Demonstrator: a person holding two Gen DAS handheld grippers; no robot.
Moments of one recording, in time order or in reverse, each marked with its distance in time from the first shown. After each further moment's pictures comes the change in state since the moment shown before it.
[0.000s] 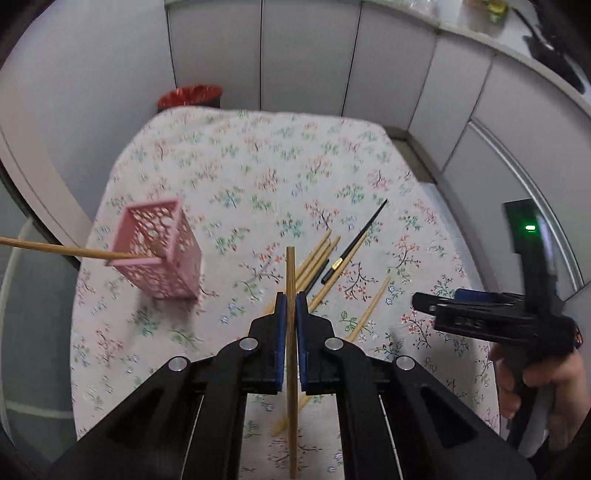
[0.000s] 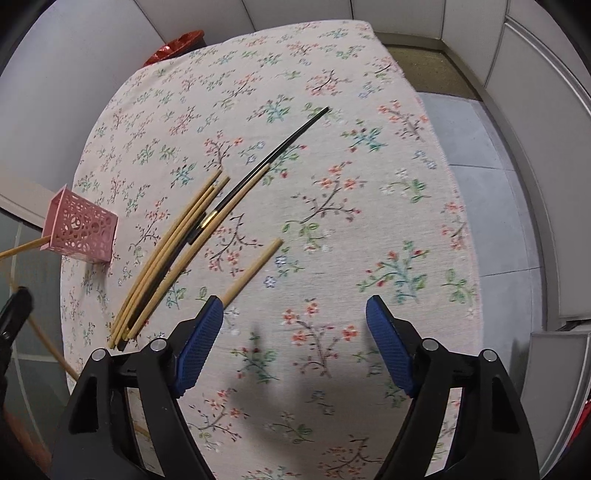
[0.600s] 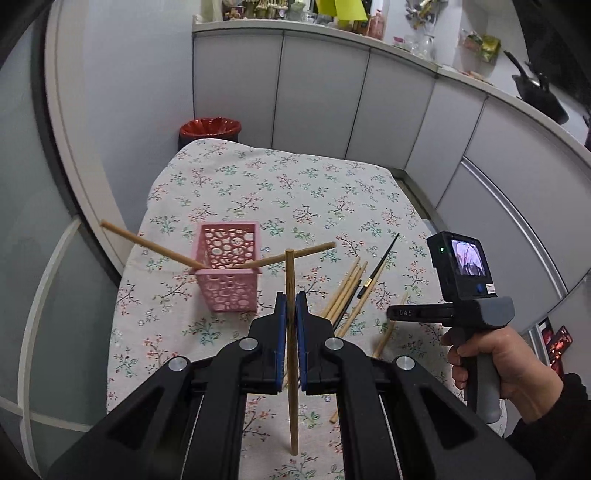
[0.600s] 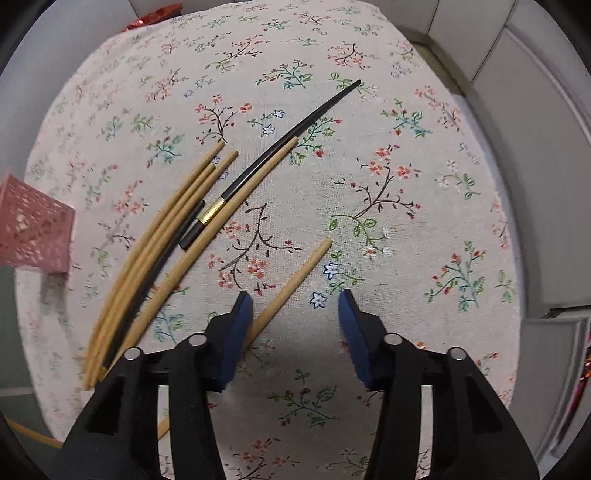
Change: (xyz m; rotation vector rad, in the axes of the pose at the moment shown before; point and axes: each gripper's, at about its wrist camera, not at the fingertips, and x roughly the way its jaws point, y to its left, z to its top) left arm -0.057 0.078 -0.021 -0.036 -0.136 -0.047; right arm 0.047 0.053 0.005 -0.009 0.018 -0.231
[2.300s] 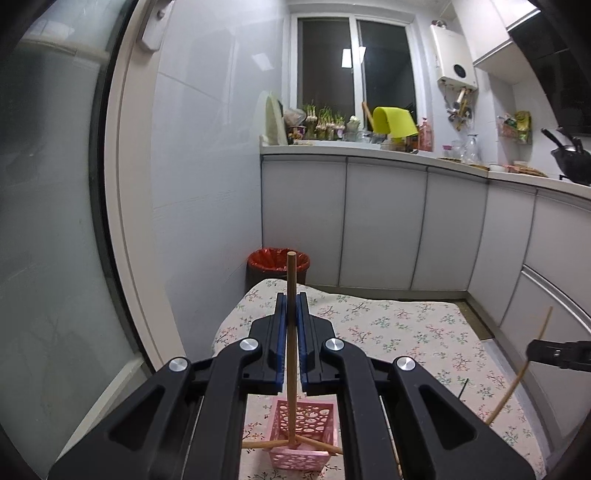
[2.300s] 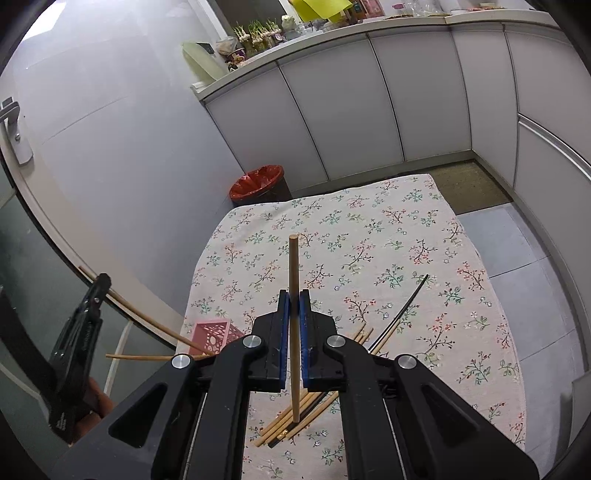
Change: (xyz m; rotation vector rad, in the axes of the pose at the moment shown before) left arm -0.005 0.033 0.076 -0.043 -0.509 0.271; right arm -0.205 -0.005 0.004 0.060 -0.559 0.435
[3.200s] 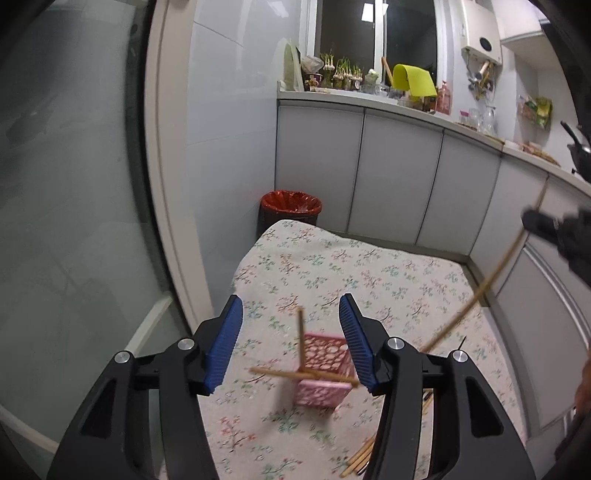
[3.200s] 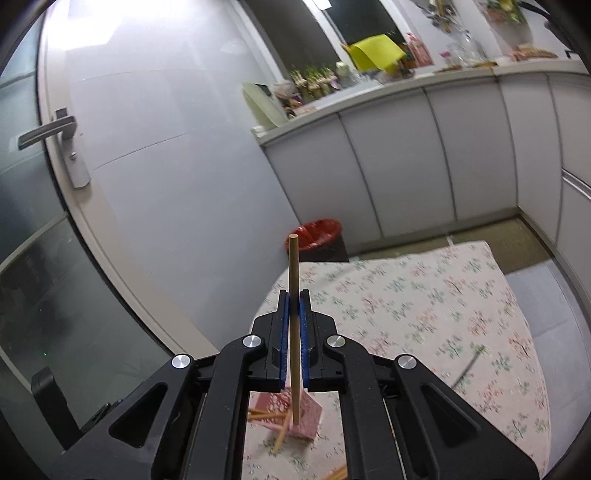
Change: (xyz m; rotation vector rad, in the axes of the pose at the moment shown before) left arm -0.027 0.040 -0.010 -0.048 0.238 0.021; right arm -0.010 0.070 0.034 -0.106 -0.205 0.179
